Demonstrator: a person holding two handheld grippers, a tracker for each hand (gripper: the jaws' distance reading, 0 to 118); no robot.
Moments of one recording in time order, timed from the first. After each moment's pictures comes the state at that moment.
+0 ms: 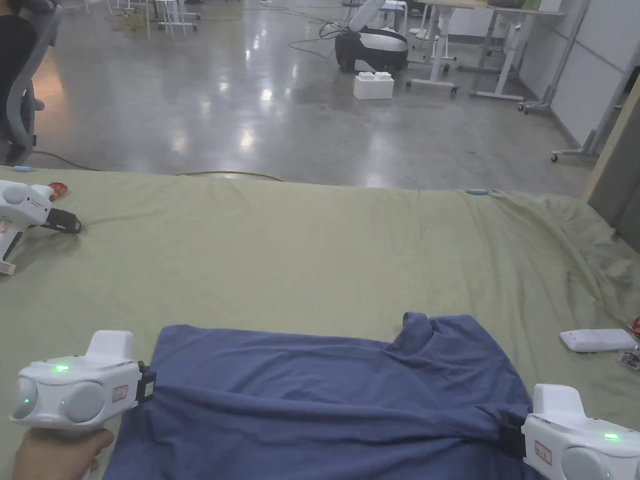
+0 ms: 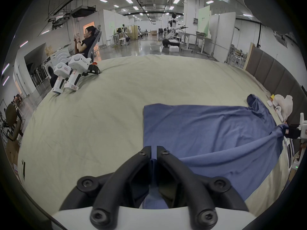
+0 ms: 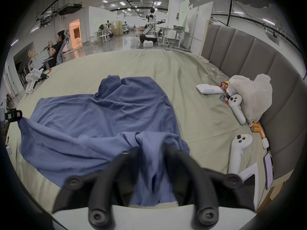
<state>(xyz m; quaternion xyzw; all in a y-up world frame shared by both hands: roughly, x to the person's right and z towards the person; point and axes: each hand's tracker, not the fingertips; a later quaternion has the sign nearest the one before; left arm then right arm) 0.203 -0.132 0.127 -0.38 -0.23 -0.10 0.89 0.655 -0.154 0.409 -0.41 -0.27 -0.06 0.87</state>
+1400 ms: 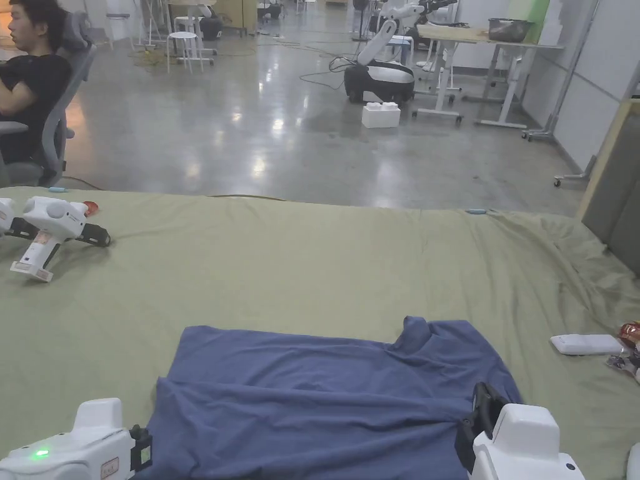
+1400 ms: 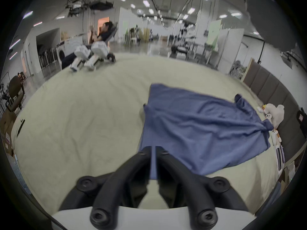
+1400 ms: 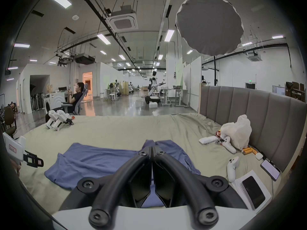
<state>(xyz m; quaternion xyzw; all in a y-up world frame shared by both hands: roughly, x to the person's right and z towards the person) 0.143 -0.152 0.226 -0.41 -0.20 -0.03 0.89 0.496 -0.089 0.485 -0.12 -0.26 -0.02 0.96</state>
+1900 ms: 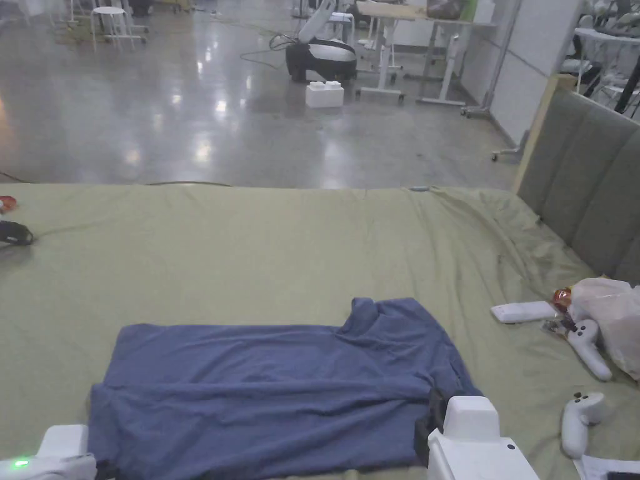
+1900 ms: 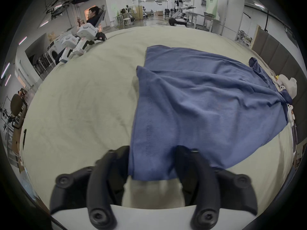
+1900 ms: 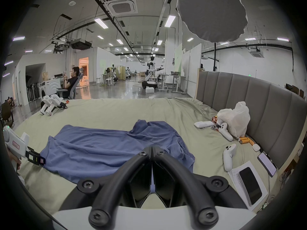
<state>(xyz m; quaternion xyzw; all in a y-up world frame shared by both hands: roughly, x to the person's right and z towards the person) 0.181 -0.170 0.233 -0.47 -0.19 -0.13 0.85 0.521 -0.118 0.486 -0.19 -0.28 -0.02 0.94</state>
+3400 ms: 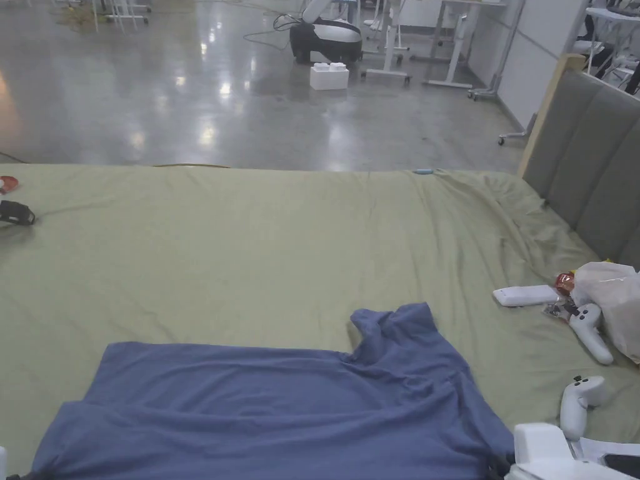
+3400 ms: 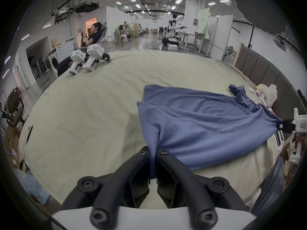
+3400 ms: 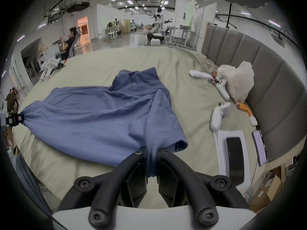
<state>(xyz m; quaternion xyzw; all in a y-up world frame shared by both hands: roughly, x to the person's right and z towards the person) 0.107 -0.110 0.309 -0.41 -0.24 -0.08 0.88 0.592 -0.134 0.564 -0.44 -0.20 -0.05 0.88</state>
